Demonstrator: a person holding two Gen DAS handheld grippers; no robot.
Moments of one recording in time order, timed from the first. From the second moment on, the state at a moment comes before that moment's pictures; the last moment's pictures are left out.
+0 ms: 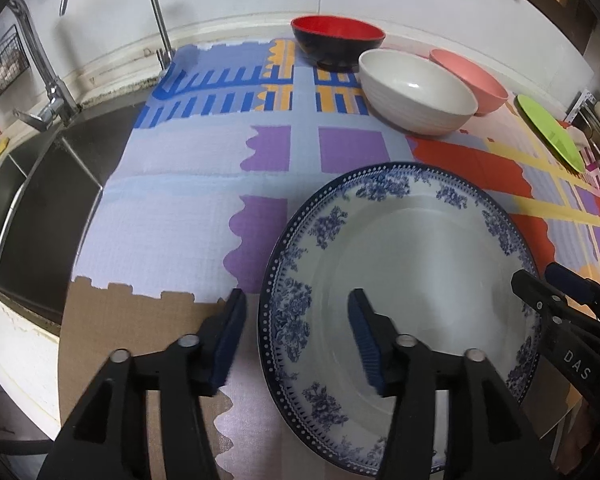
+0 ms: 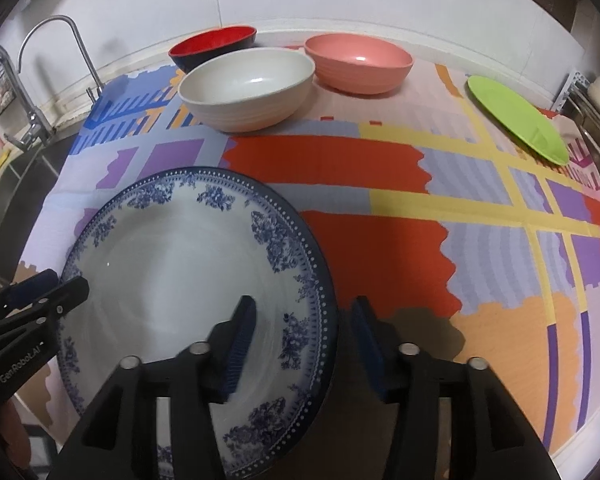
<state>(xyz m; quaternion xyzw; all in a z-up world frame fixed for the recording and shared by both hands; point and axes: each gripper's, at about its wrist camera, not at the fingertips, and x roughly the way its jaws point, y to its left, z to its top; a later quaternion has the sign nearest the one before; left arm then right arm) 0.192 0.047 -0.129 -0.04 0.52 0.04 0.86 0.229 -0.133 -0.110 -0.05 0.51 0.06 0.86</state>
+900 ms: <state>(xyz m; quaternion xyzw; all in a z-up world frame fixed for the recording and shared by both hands) 0.217 -0.058 -0.039 0.03 0.39 -0.03 0.92 0.229 -0.225 -0.039 -0.01 0.44 0.01 0.90</state>
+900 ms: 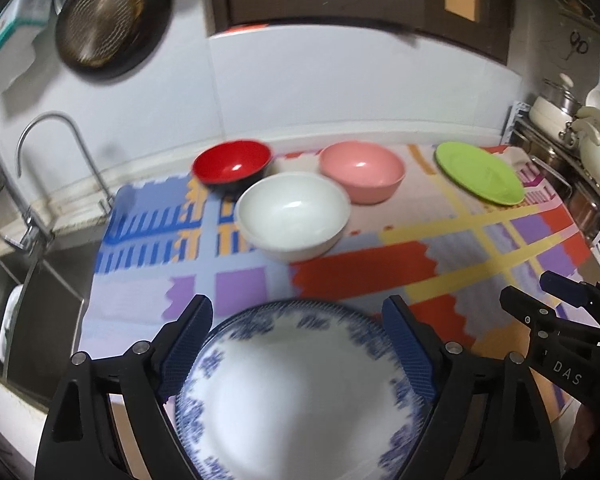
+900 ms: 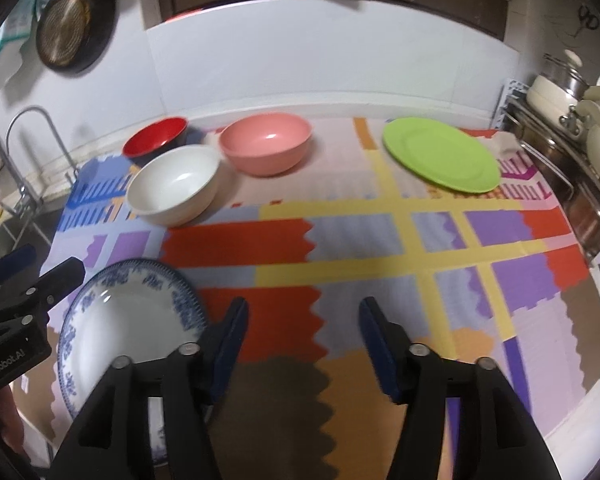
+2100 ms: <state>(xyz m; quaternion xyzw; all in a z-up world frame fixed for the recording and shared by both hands) 0.327 -0.241 0.023 0.09 0.30 -0.10 0.95 0.308 -0.395 0.028 -0.01 0.33 -0.05 0.94</state>
